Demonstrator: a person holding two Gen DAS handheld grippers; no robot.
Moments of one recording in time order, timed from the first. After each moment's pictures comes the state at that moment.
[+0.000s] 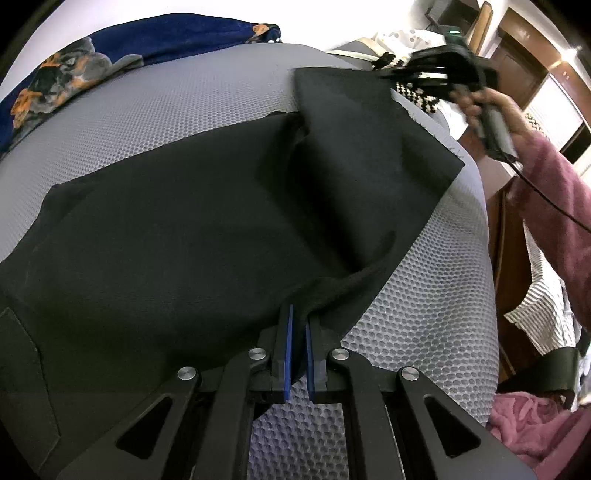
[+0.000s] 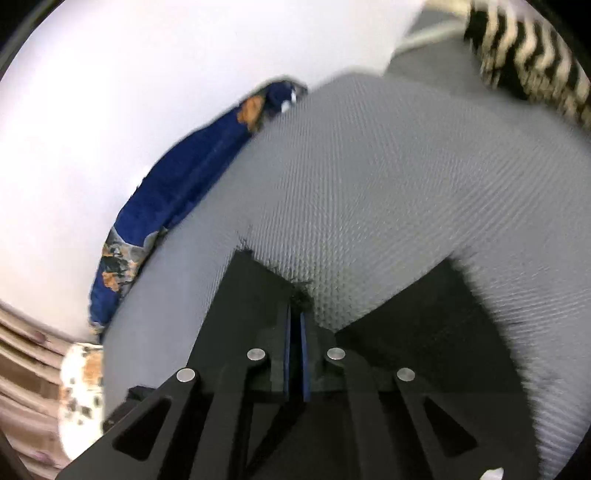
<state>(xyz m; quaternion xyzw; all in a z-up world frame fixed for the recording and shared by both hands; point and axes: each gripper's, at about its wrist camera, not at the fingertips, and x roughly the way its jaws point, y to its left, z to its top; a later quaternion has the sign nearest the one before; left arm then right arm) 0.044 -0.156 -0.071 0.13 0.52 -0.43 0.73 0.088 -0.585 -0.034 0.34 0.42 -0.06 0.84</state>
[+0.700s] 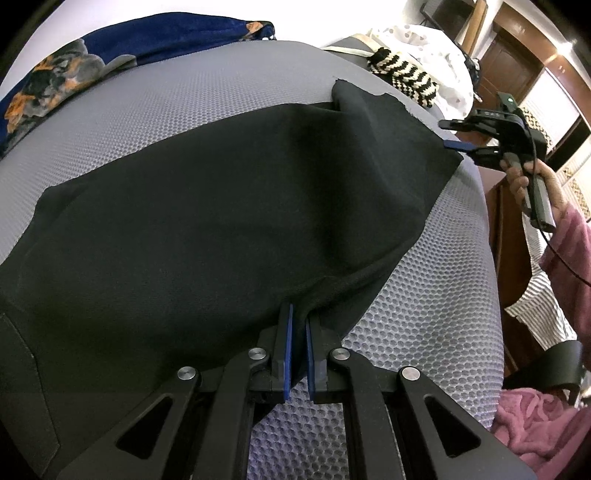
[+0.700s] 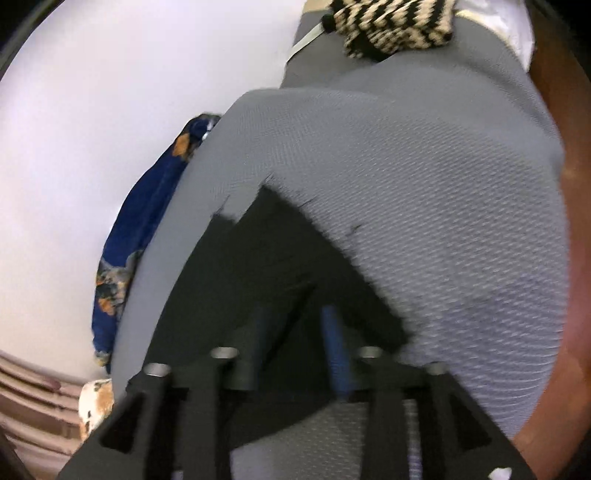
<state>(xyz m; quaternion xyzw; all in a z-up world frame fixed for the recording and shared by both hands) 0.046 -0.155 -0.071 0.14 0.52 -0.43 0.73 -0.054 -0.614 -0.076 0.45 0.41 -0.12 0.79</state>
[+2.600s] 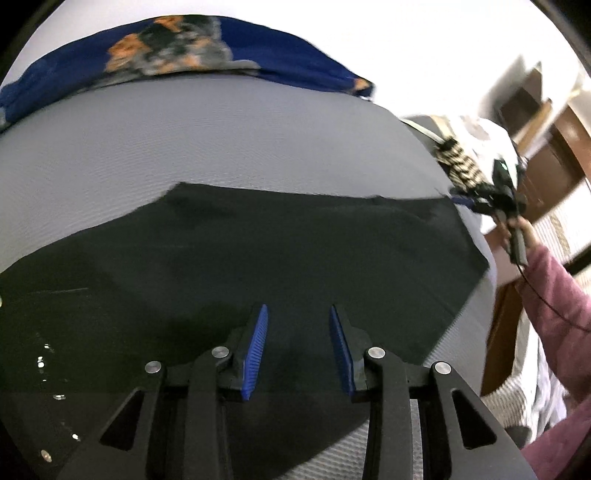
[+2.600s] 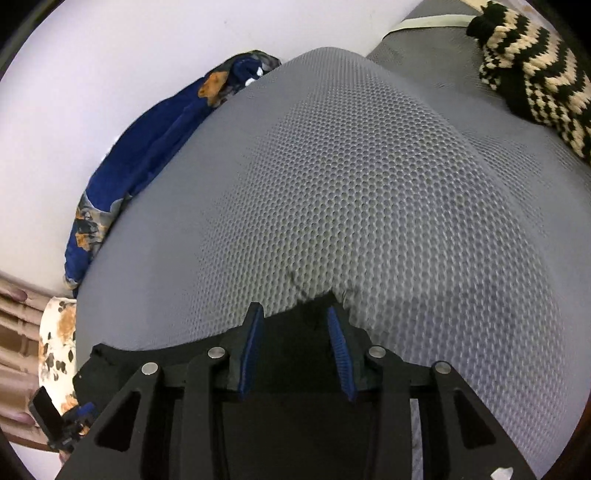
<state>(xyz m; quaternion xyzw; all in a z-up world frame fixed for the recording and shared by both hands) 0.117 -0.070 -0.041 -0.02 0.53 -0.33 0.78 0.114 -0.654 -0.072 0.30 0.53 -0.01 0.79</state>
